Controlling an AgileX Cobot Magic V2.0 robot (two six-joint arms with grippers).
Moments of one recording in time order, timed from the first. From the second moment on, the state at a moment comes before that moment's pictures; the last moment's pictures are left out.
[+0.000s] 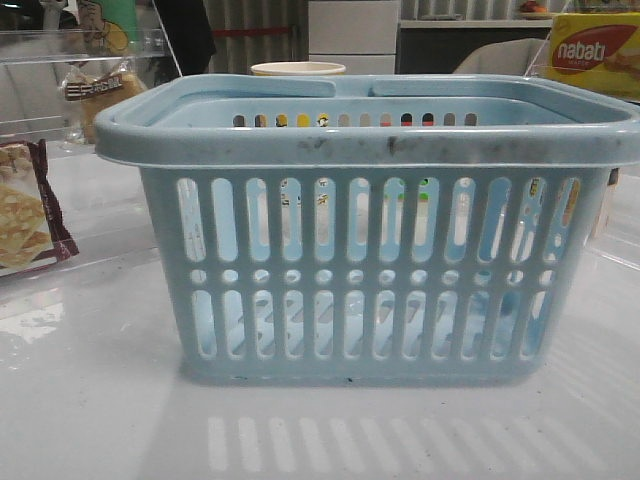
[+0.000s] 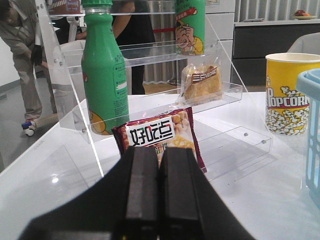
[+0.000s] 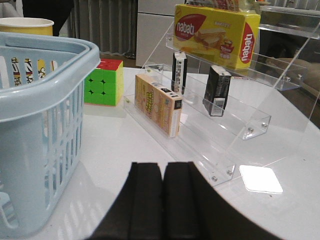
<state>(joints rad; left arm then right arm) 0.00 -0.01 0.01 -0.02 0.05 0.06 -0.02 -0.01 0.03 0.04 0.09 -0.07</state>
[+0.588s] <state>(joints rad) 0.00 -0.01 0.01 -0.02 0.05 0.06 -0.02 -0.01 0.03 0.04 0.09 -0.07</state>
